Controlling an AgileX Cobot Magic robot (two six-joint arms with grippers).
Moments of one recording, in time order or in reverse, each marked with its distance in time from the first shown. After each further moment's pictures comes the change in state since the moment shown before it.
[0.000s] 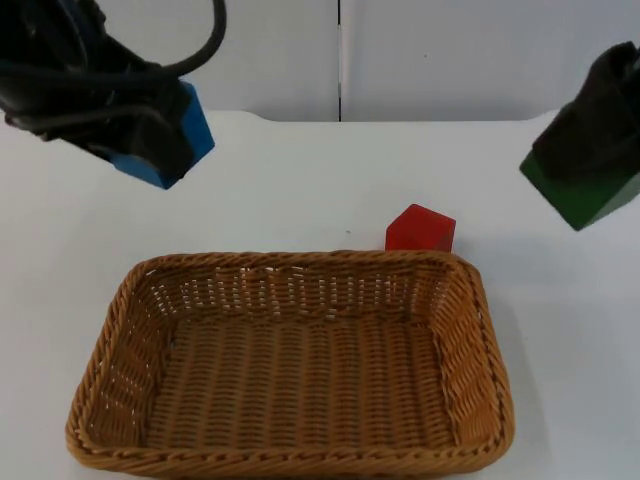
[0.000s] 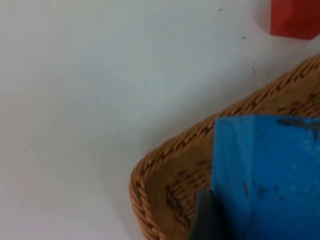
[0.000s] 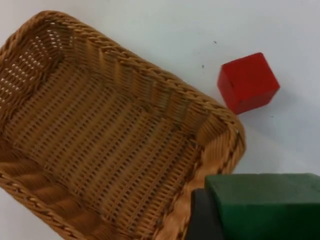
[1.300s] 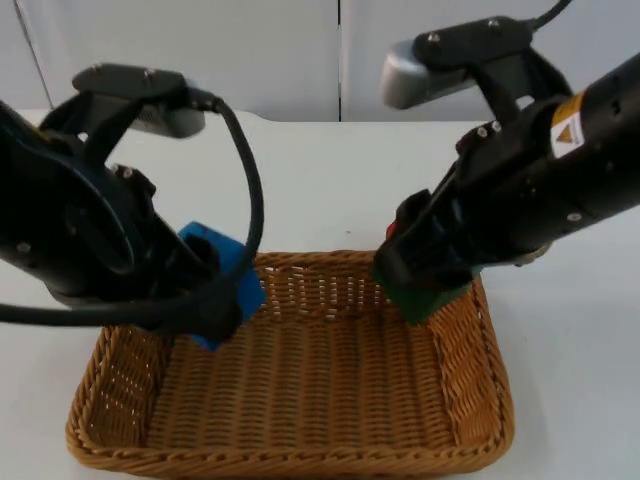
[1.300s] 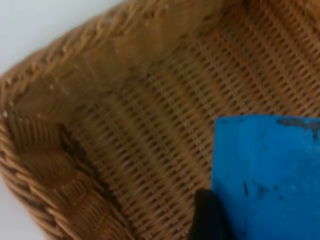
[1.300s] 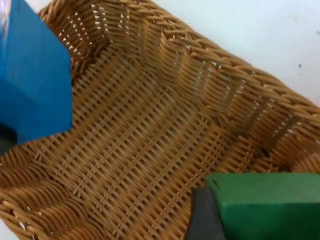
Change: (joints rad) right arm 0.117 0.377 0.000 0.054 -0.347 0.002; left arm -0.151 -0.018 0.311 -0.237 -0.201 0.180
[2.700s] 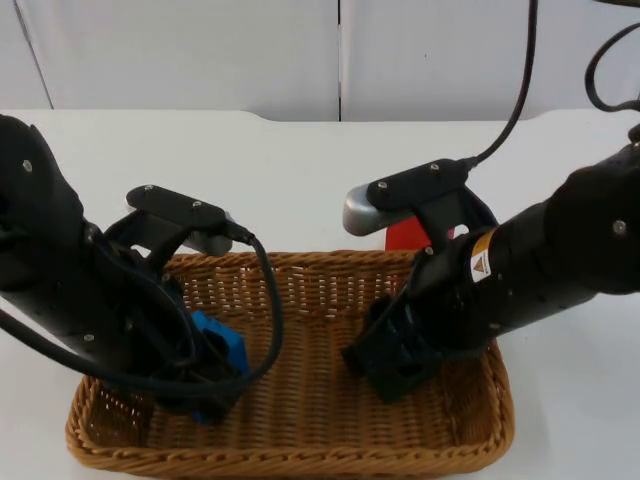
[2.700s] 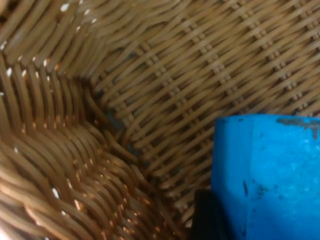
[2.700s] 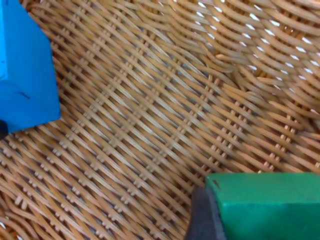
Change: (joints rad) right arm 0.000 0.286 0.000 0.042 -0.212 0.002; left arm 0.000 0.313 0.002 -0.002 -0.201 0.056
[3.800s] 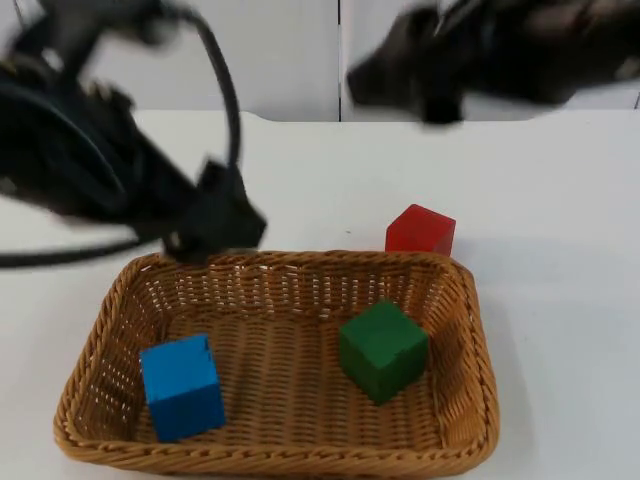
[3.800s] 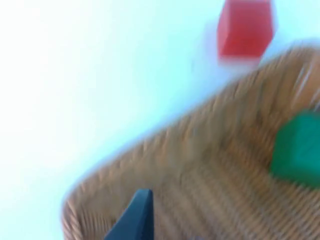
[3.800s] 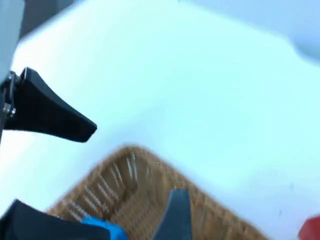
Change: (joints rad) right arm 0.004 -0.543 0.000 -0.019 0.053 -0.012; left arm -0.006 -0.490 0.000 -0.024 0.030 0.000
